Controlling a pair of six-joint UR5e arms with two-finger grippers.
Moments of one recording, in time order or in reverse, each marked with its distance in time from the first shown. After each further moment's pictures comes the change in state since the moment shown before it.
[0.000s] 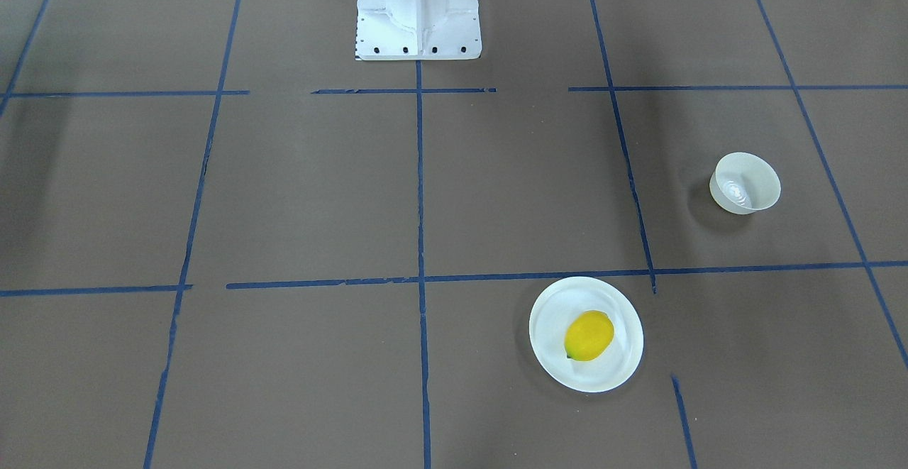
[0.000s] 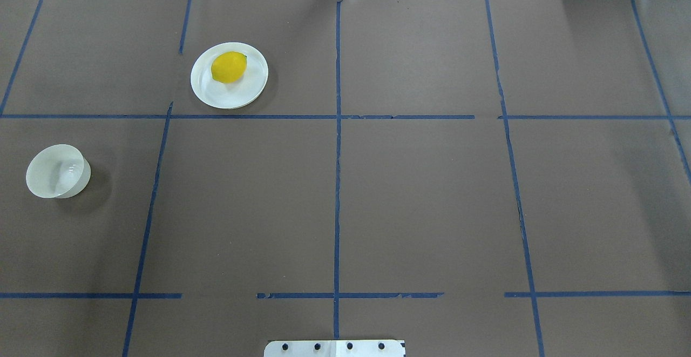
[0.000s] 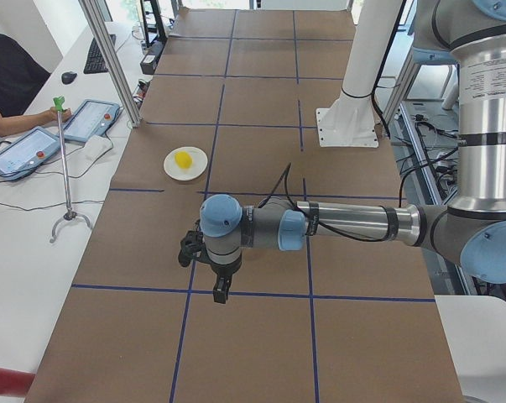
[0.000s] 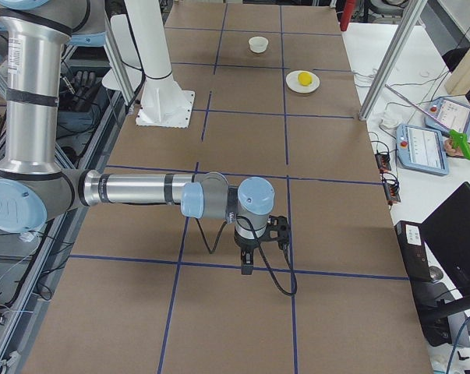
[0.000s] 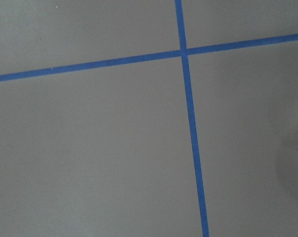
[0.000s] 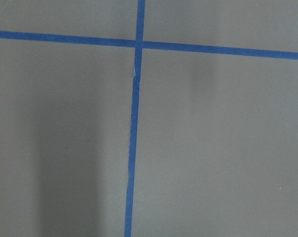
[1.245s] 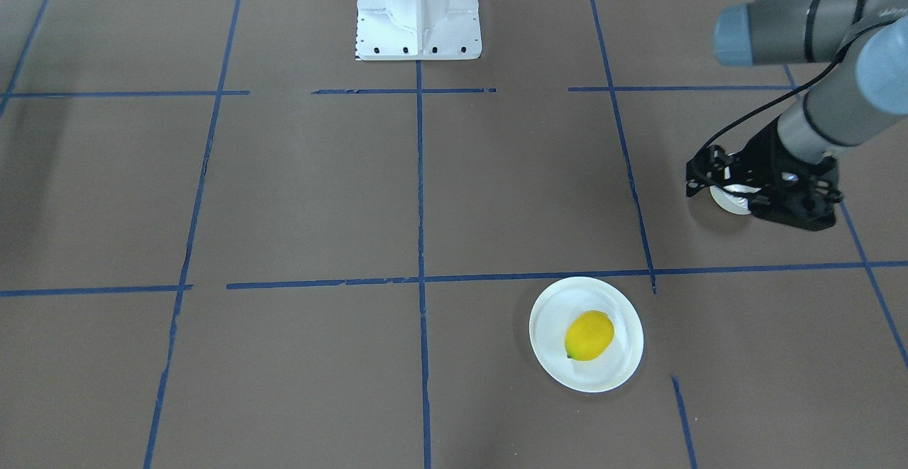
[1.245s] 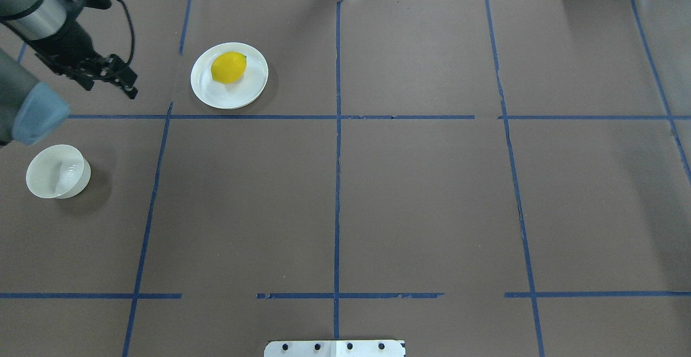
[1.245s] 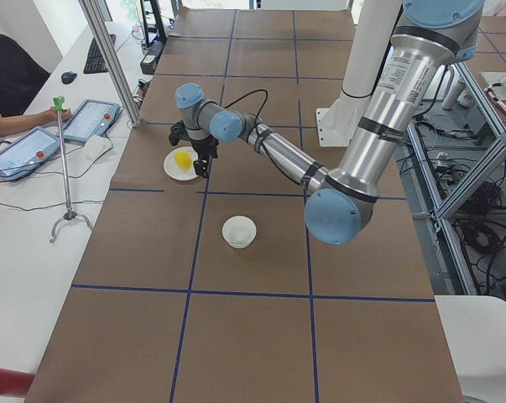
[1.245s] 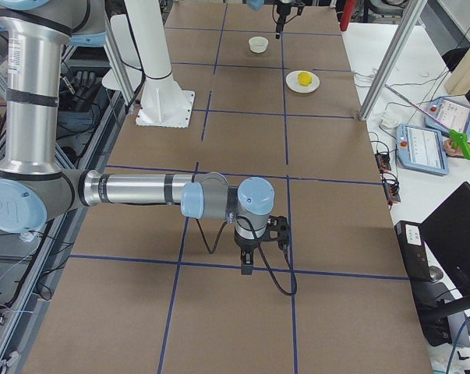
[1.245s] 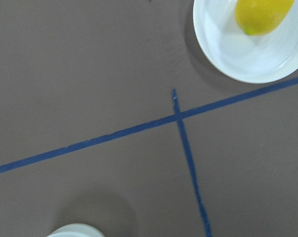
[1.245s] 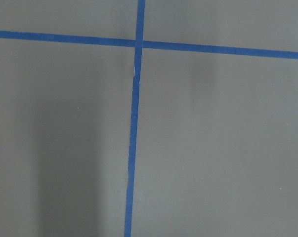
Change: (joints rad) left arm 0.517 -0.549 0.070 0.113 0.011 -0.581; right arm 0.000 0.000 0.000 0.000 0.000 0.000
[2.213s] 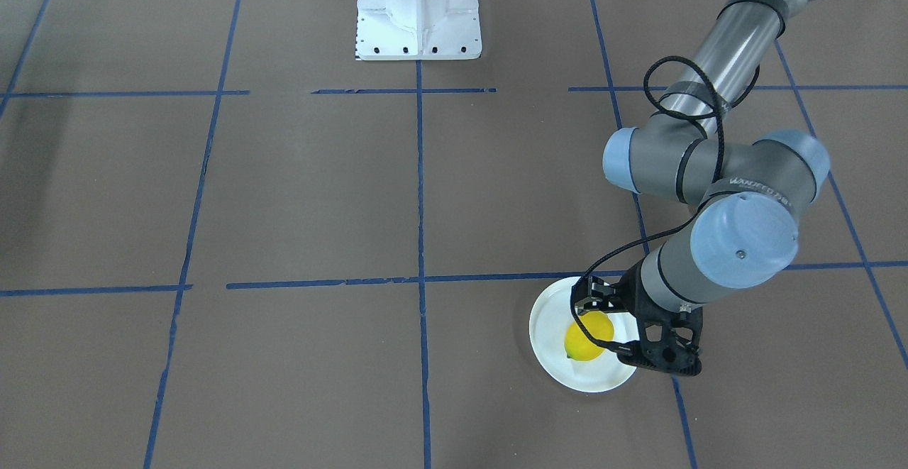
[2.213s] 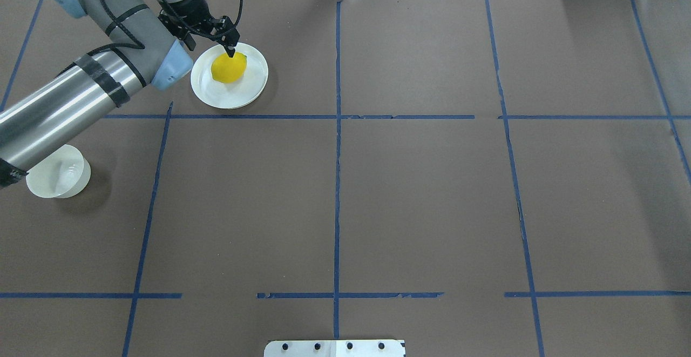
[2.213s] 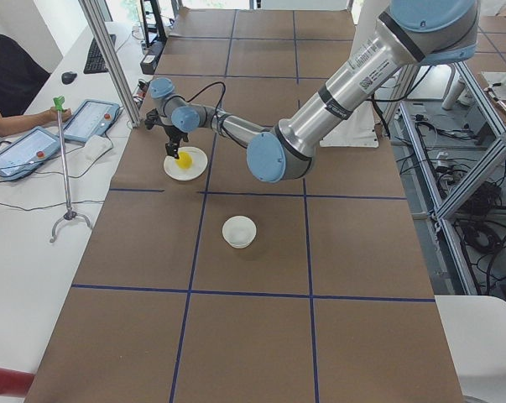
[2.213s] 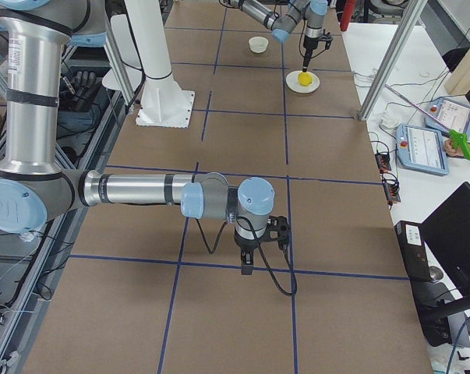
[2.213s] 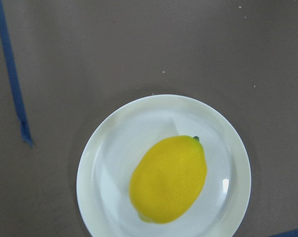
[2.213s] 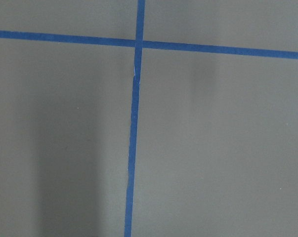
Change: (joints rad) left arm 0.097 -0.391 0.641 -0.434 0.081 -0.120; right arm 0.000 0.000 0.000 0.000 0.000 0.000
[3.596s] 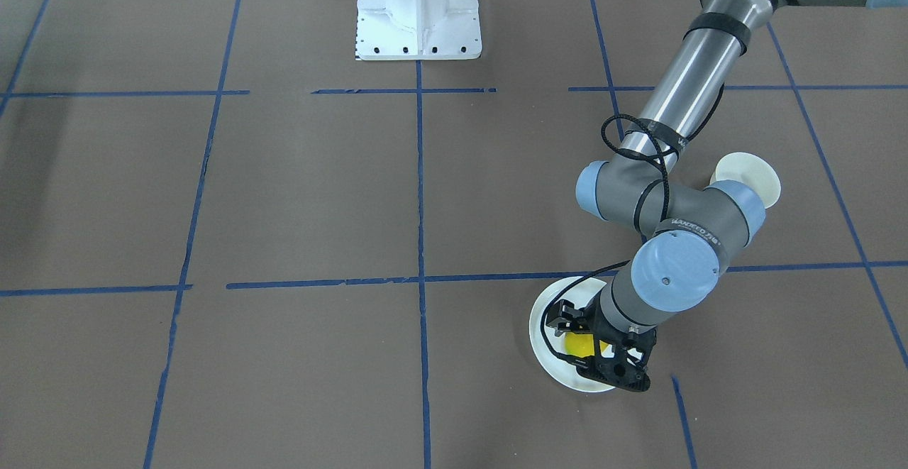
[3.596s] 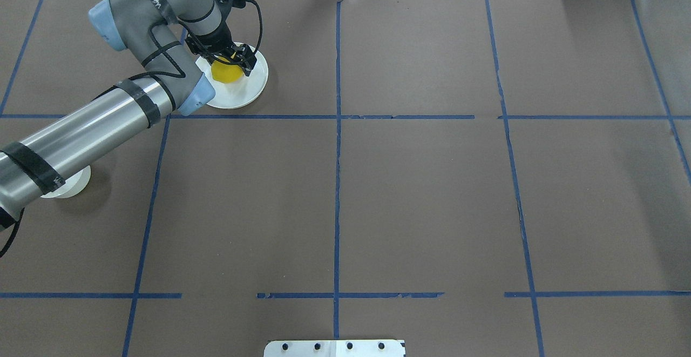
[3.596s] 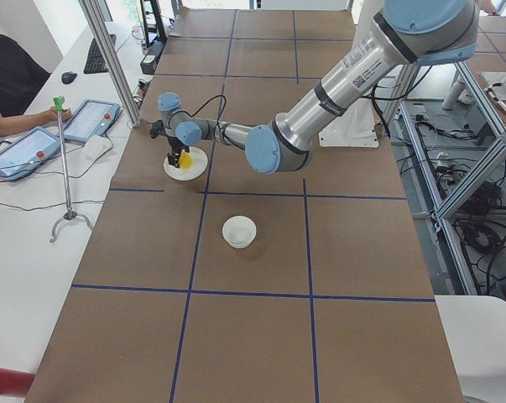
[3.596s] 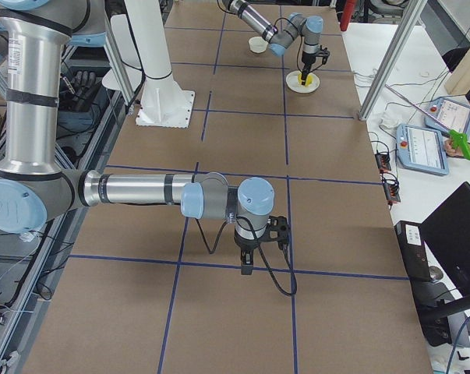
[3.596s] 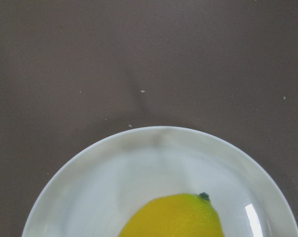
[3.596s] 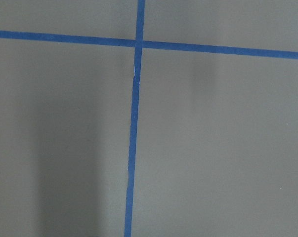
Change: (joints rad) left arm 0.053 -0.048 0.181 -0.166 0.085 -0.003; right arm 0.000 0.000 0.000 0.000 0.000 0.000
